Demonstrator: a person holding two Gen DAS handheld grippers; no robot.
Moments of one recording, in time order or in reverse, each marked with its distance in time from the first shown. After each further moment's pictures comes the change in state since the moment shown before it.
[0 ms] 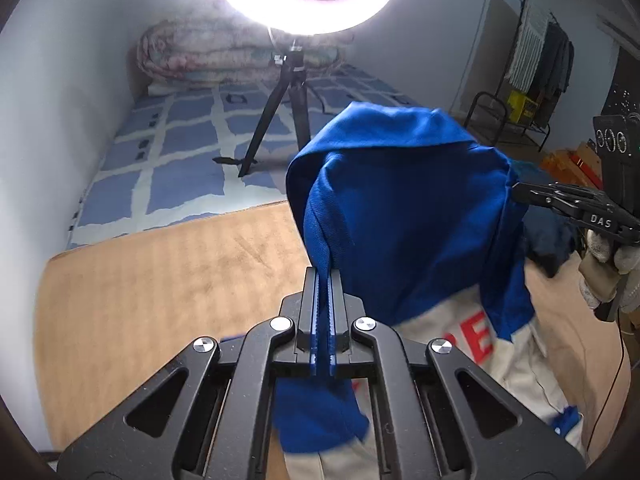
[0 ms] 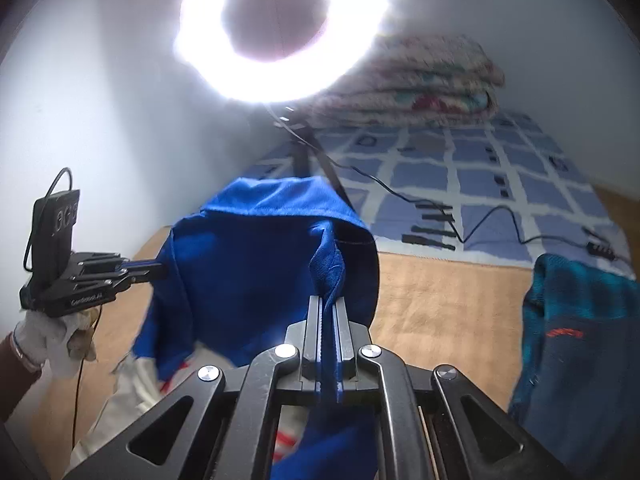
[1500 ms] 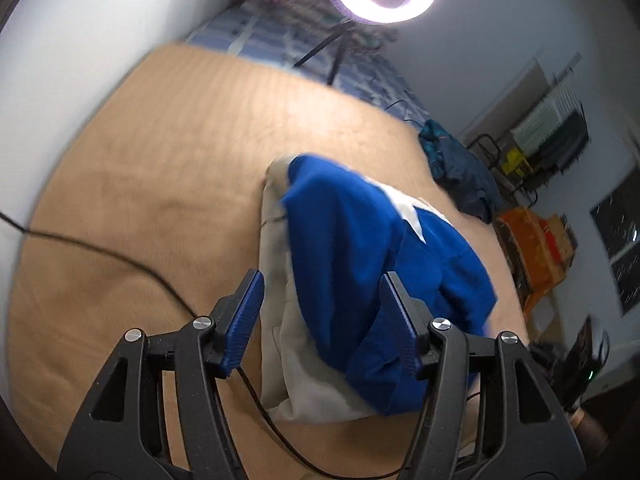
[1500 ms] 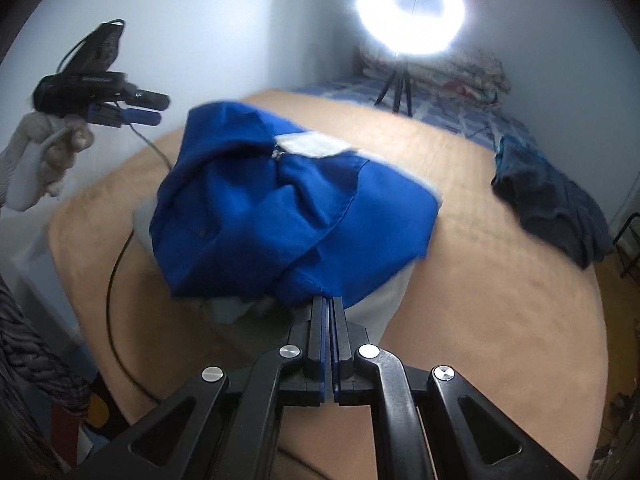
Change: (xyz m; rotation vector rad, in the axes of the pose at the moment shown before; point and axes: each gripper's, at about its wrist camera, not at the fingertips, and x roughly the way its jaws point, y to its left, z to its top) left arm -0.220 -0.037 -0.235 -0.474 0.084 -0.111; right arm -0.228 0.181 -0.296 -0.237 0.157 -0.119
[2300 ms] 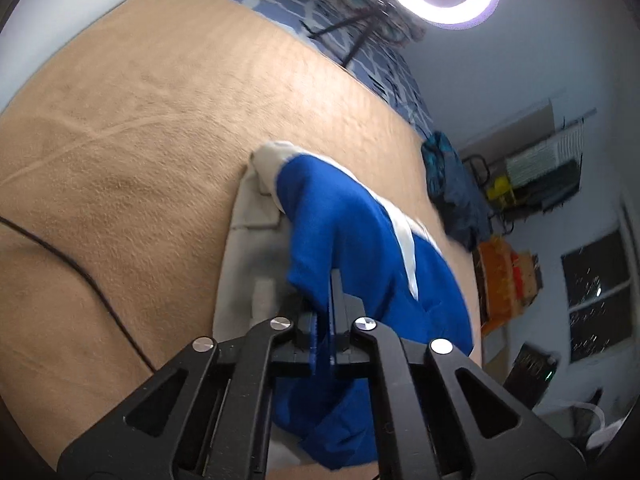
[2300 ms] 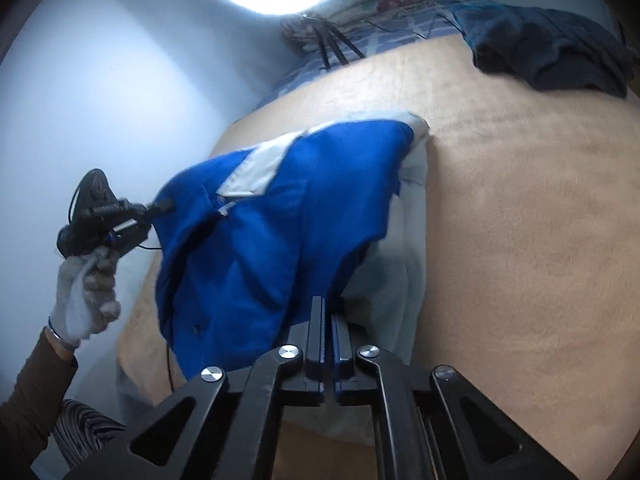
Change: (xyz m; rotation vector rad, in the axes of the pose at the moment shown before) left arm 0.053 0.009 0.027 -0.166 0.074 -0.105; right arm 0.049 -0.076 -0.001 0.544 0.024 0.315
